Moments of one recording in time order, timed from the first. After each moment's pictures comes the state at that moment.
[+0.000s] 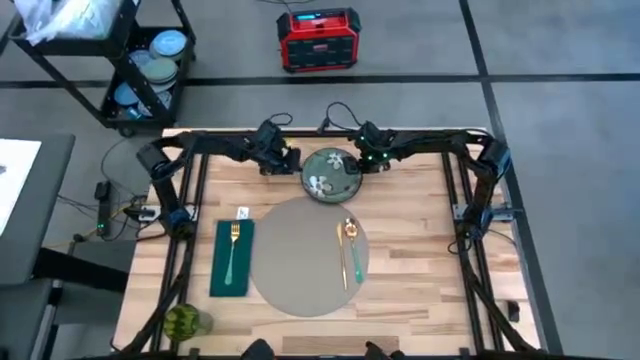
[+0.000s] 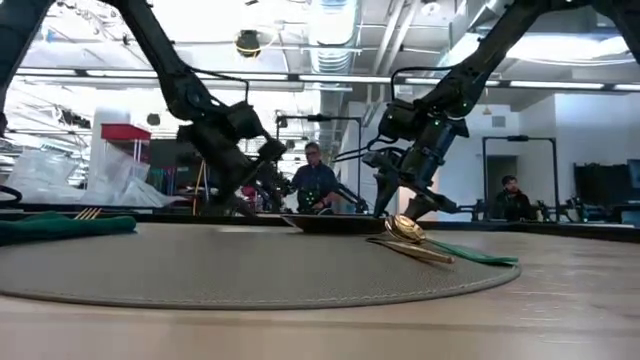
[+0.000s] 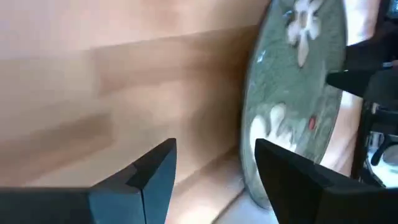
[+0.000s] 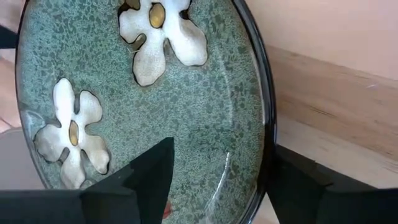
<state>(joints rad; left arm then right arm) 0.72 1.82 0.91 -0.01 0.47 -0.84 -0.62 1.87 1.06 -0.25 -0.26 0.71</state>
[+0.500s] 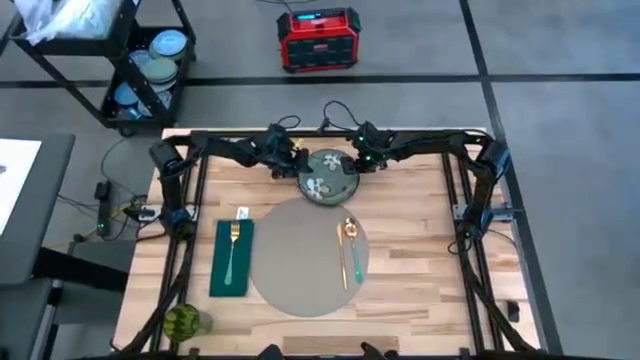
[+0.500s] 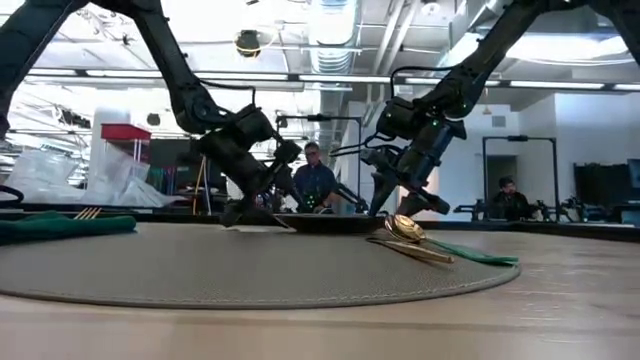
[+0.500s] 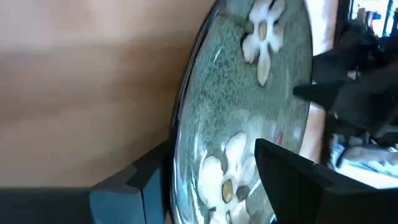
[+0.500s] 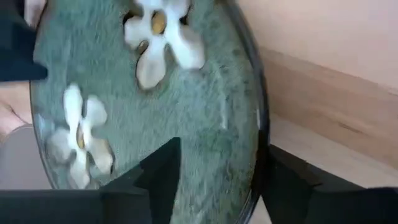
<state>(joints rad) 0.66 1.90 0.92 0.19 0.55 -0.98 -0.61 1.87 1.05 -0.19 -0.27 0.69</state>
